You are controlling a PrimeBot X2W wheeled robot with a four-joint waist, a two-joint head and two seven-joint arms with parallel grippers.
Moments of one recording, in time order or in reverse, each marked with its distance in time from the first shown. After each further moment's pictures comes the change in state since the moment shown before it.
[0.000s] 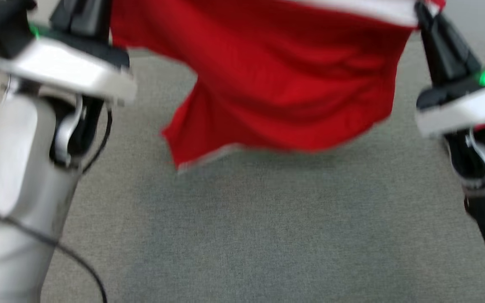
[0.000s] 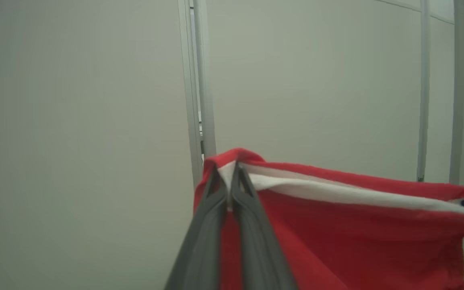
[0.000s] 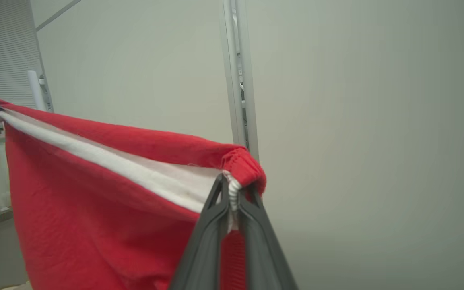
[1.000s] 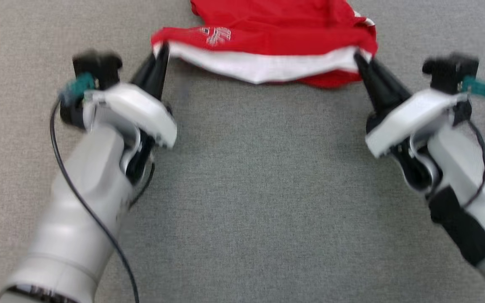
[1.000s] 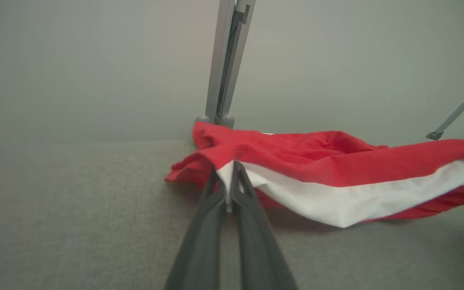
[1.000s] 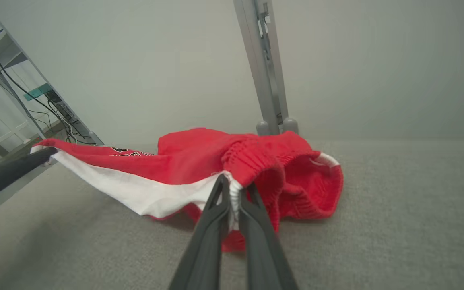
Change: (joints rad) left arm -0.189 -0.228 -0.155 0.944 -0.120 -0.195 -0.229; right arm -0.274 0.004 0.491 0.574 0.313 0.000 -0.156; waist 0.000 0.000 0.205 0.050
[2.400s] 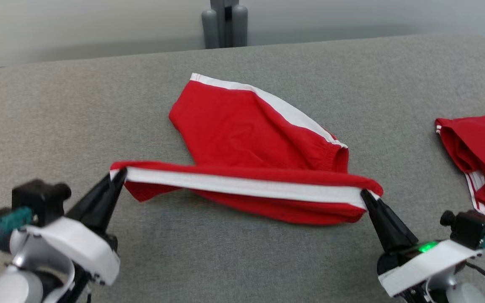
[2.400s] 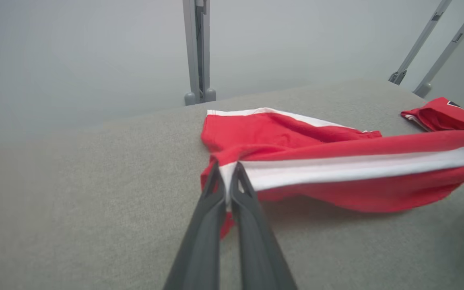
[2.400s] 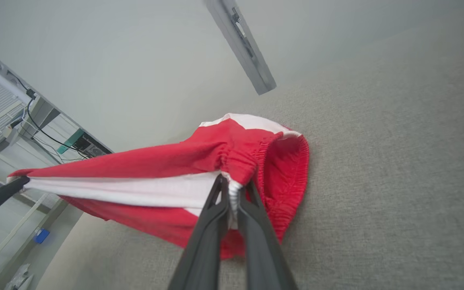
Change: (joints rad) left arm 0.887 0.516 0.120 -1.312 -0.023 0.349 0.458; right arm 0.886 0.064 -0.463 -0.680 -0.114 0.001 0.192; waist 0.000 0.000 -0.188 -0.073
